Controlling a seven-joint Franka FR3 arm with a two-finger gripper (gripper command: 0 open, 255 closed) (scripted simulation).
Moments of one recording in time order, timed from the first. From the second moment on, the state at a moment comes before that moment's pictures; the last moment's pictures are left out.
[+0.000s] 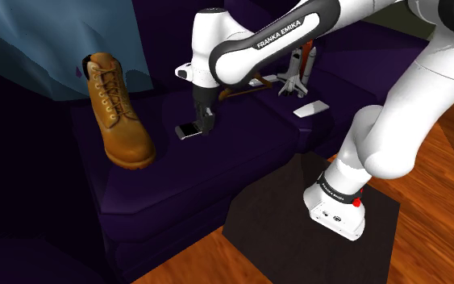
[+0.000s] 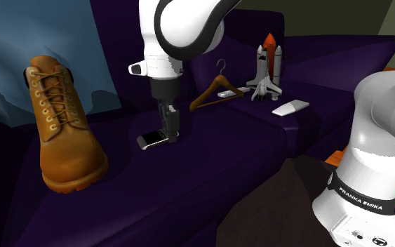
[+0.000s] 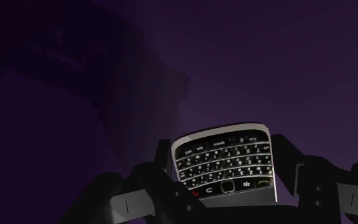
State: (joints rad) arm 0.36 -0.05 0.08 -2.33 0.02 2.28 -0.66
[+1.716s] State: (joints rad) arm 0.24 -0.48 -0.09 -2.57 -0.03 2.09 -0.91
